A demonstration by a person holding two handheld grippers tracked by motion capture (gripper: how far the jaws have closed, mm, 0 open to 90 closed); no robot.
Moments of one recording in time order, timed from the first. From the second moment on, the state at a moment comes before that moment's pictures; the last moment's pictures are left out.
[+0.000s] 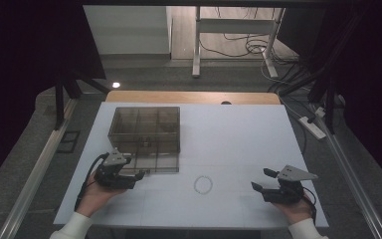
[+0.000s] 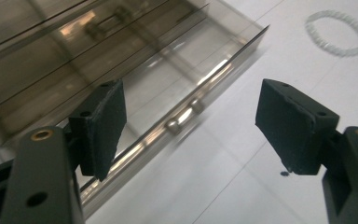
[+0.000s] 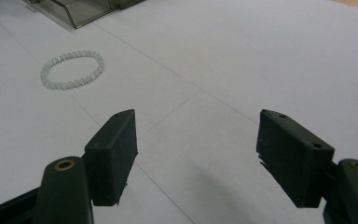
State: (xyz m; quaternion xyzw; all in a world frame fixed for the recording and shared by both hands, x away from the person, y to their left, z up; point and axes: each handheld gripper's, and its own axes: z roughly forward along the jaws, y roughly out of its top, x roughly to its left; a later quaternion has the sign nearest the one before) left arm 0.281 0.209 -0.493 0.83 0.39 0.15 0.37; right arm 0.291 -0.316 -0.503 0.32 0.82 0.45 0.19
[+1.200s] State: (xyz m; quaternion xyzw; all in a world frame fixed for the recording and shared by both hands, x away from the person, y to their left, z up) left arm 0.306 0.097 -0.461 0.88 0.28 0.10 0.37; right arm 0.295 -0.326 -0.501 0.32 0.82 0.44 0.19
